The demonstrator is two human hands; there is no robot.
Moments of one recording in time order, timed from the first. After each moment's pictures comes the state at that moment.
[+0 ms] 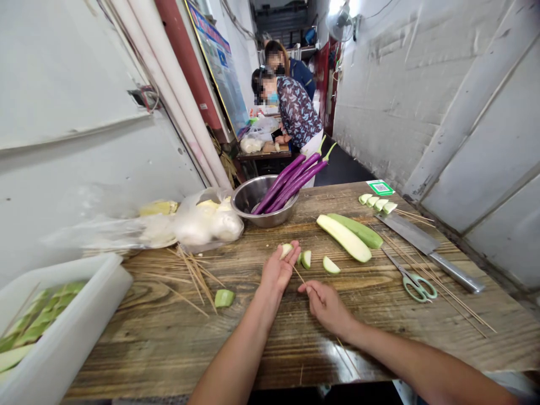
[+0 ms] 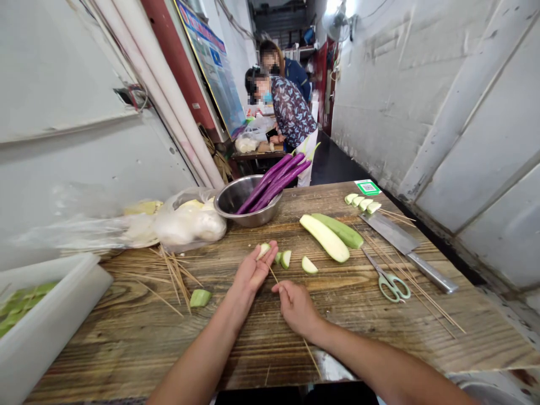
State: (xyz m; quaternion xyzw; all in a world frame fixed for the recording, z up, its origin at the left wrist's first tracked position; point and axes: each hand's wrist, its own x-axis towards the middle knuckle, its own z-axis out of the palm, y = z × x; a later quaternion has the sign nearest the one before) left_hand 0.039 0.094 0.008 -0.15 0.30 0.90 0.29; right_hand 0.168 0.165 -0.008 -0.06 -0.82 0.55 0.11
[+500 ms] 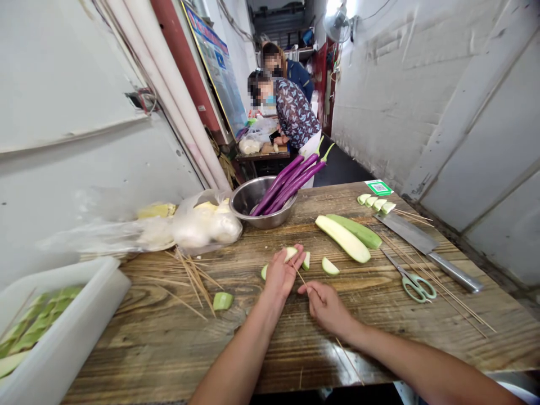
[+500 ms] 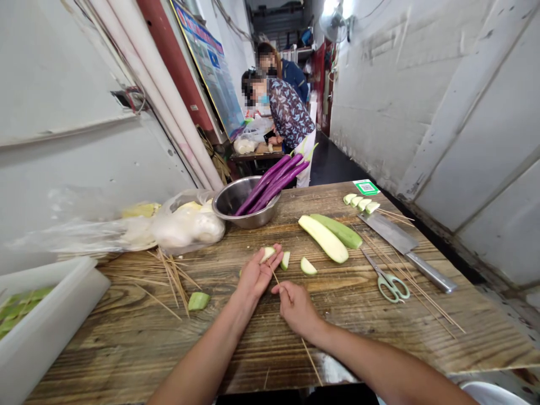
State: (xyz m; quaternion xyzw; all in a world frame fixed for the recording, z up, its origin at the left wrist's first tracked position) left_hand 0.047 0.098 -0.004 -0.08 0.32 0.90 0.28; right_hand 0.165 0.163 -0.019 -0.10 -0.76 0.63 0.09
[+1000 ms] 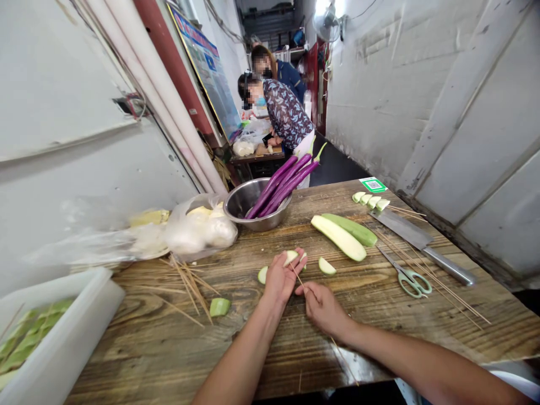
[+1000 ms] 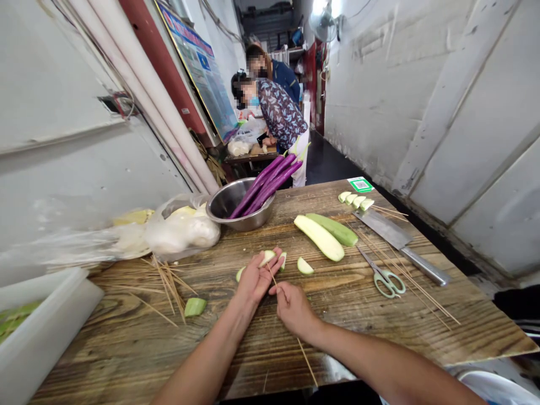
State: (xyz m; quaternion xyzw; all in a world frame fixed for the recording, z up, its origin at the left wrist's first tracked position) left_hand 0.053 0.100 -0.006 -0.08 0.33 0.89 0.30; right_hand 0.163 0.161 -0.030 -0.11 -0.76 0.63 0.12
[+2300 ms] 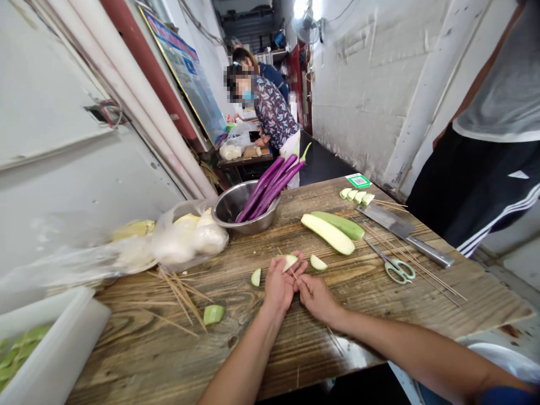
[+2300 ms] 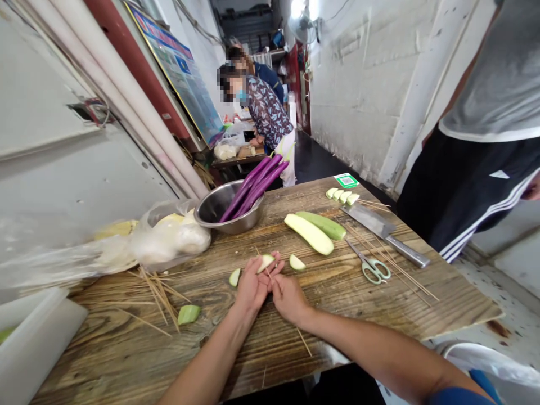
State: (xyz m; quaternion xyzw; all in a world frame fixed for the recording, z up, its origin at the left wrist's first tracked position) left_hand 0.080 0.101 -0.002 0.00 0.39 0.87 0.31; right_hand 0.155 0.171 -0.020 -0.09 -0.82 0.53 0.18
